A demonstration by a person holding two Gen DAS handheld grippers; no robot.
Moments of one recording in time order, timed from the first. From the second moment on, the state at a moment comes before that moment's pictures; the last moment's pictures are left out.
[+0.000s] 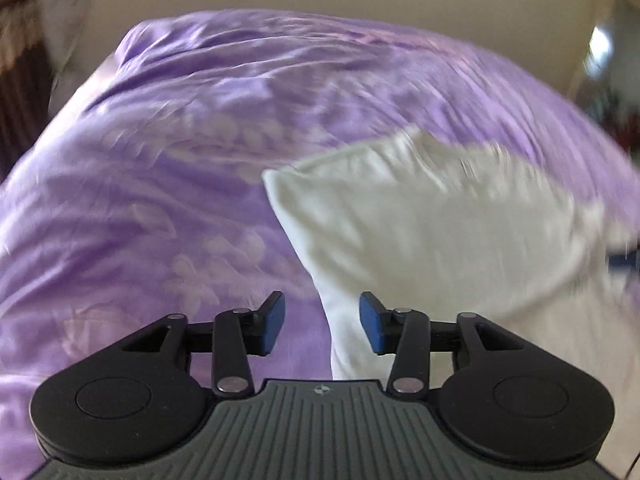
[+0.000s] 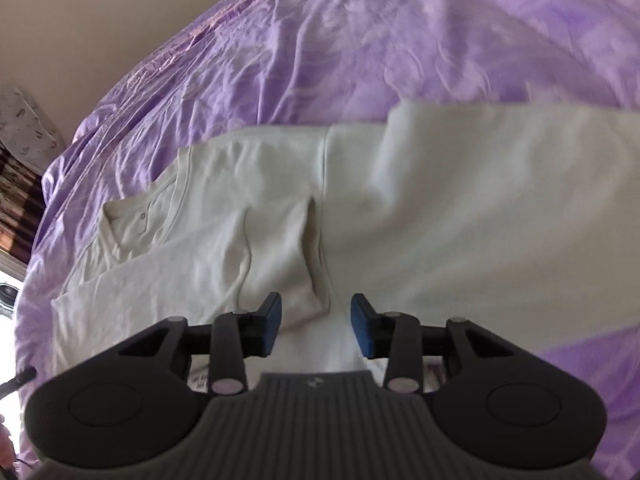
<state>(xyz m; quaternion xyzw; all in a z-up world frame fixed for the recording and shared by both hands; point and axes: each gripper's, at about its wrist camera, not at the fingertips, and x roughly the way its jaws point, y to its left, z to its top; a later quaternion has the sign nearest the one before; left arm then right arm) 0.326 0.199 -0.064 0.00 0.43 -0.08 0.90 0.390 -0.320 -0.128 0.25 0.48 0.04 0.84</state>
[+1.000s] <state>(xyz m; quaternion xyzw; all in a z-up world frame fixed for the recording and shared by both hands) 0.280 0.140 -0.112 0.24 0.40 -0.04 0.88 0.377 -0.300 -0.112 0.27 0.46 0.05 0.84</state>
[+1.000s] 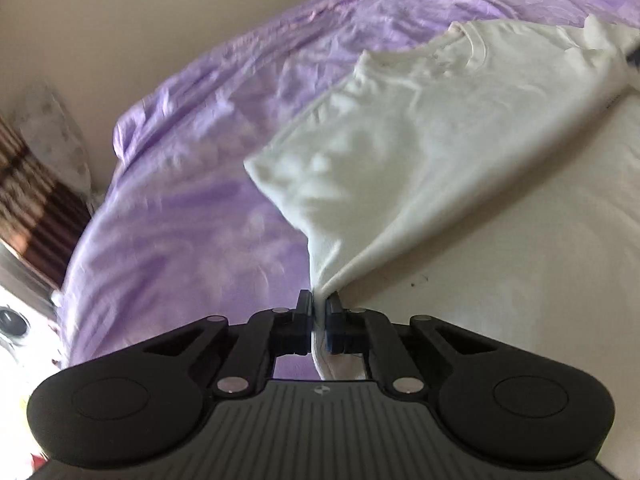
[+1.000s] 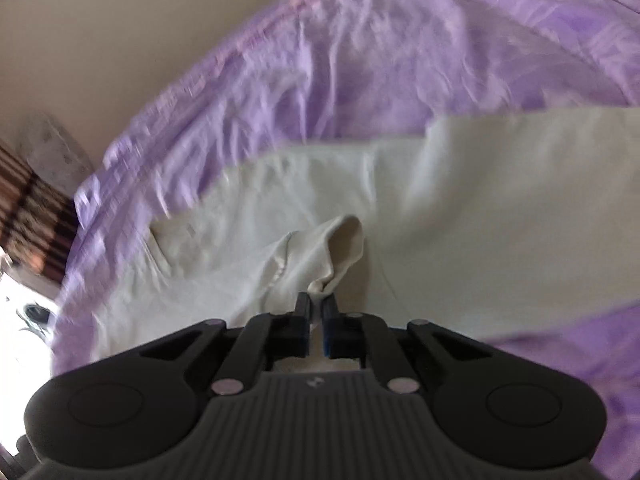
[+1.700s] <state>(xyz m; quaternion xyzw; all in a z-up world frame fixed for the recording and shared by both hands) 0.253 0.209 -0.032 0.09 0.46 0.00 0.88 0.332 -0.343 -0.089 0.23 0.46 0.04 0.86</state>
